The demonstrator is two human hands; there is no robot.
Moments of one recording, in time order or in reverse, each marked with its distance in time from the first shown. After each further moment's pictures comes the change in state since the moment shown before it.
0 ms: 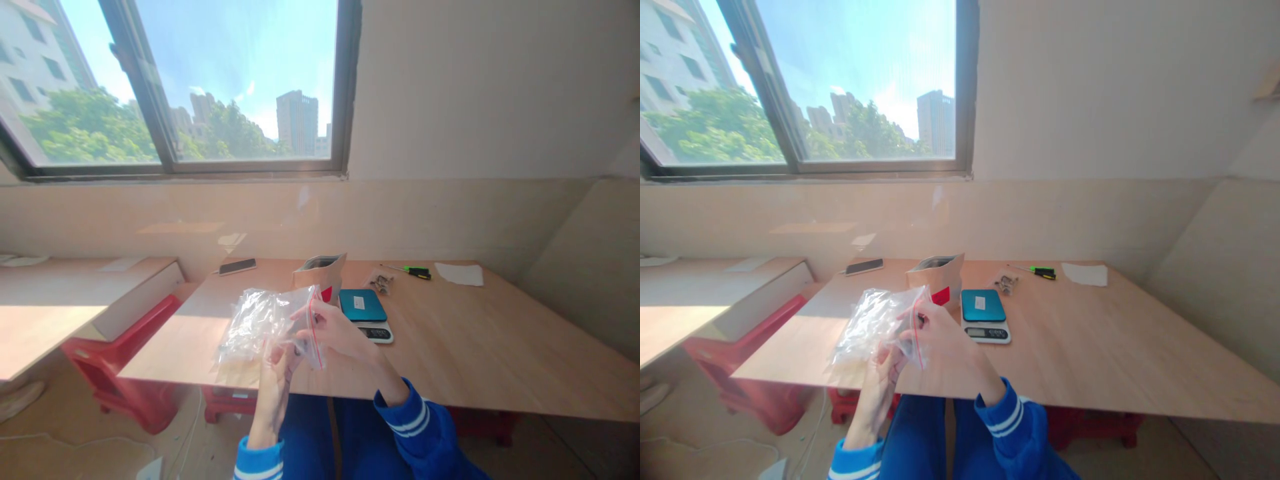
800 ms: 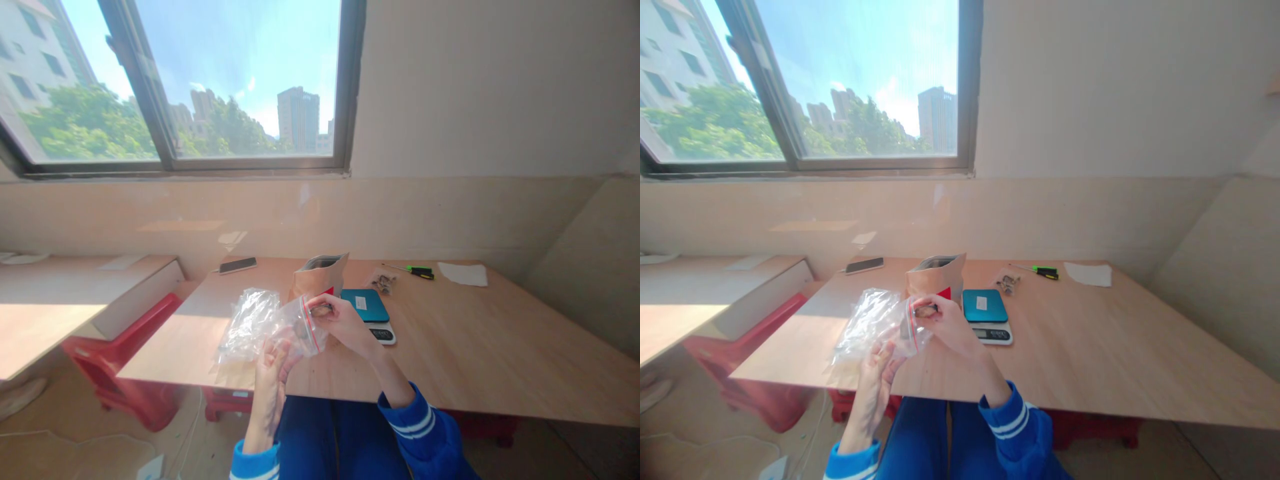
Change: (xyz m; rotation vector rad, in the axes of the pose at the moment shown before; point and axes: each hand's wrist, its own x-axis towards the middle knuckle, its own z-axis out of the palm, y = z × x) left_hand 0.001 0.009 -0.001 0.039 0.135 0.002; right_hand 0.005 0.029 -0.005 0.313 0.131 0.020
